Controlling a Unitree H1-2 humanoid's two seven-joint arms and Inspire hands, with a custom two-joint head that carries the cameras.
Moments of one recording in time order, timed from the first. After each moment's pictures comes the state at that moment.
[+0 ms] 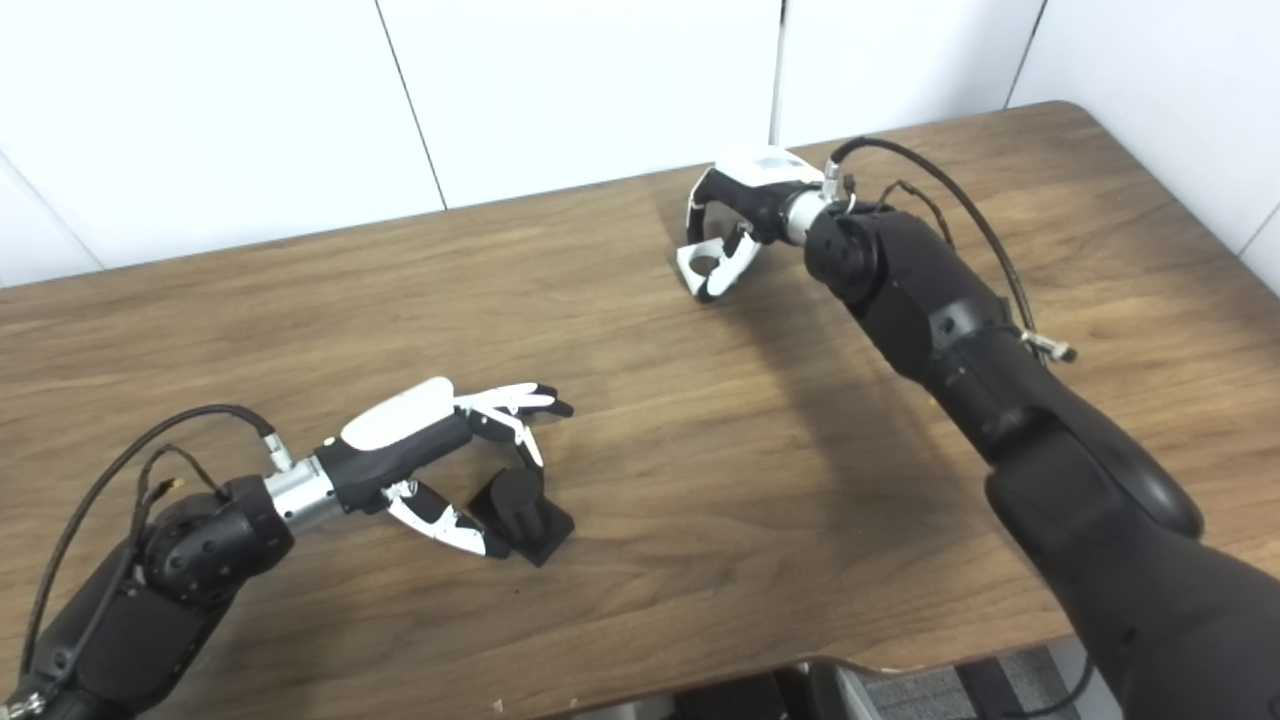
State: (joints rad) left arm -0.47 0.44 -0.56 0.25 0.28 -0.49 -0.41; right arm -0.72 -0.50 0.37 0.51 -0.65 0.03 0.26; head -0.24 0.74
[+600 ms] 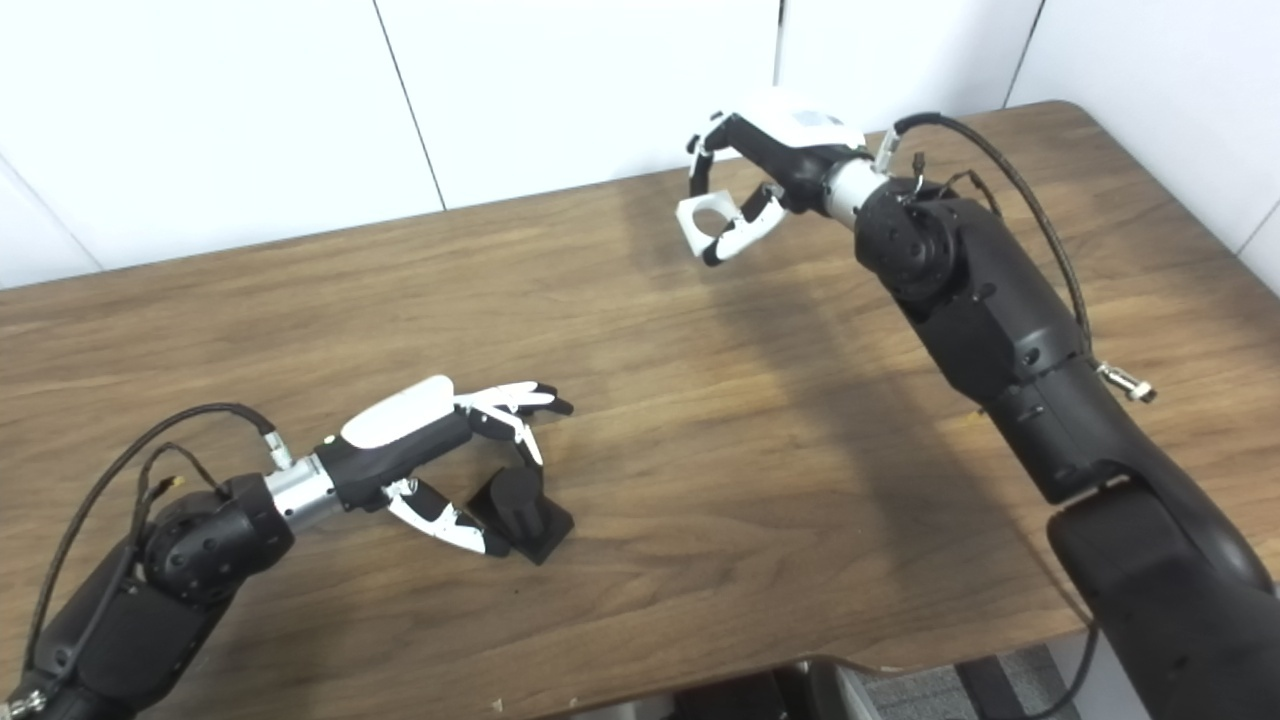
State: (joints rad) left arm -0.47 0.44 -0.56 0.26 0.28 -0.49 -0.41; right arm -0.64 -0.56 0.24 0.13 -0.57 0.06 0.35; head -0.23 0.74
